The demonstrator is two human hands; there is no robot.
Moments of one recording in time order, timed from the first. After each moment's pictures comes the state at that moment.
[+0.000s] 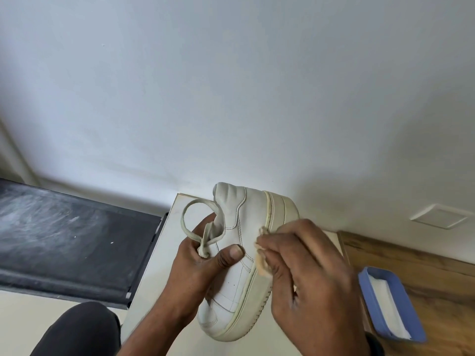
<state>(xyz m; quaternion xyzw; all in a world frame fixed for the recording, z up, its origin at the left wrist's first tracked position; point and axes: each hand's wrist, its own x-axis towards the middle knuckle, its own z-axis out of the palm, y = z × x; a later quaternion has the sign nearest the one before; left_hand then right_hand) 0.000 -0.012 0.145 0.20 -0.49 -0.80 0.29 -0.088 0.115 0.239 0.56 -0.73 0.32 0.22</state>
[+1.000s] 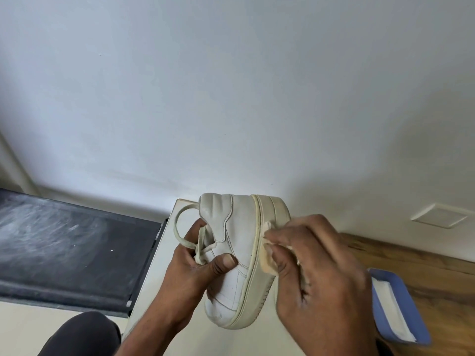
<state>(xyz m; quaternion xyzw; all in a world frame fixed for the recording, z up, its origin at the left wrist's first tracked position) 0.003 -0.019 0.150 0.17 -0.47 -0.81 0.30 -0.087 0.114 0.249 0.52 -0.74 0.35 0.24</state>
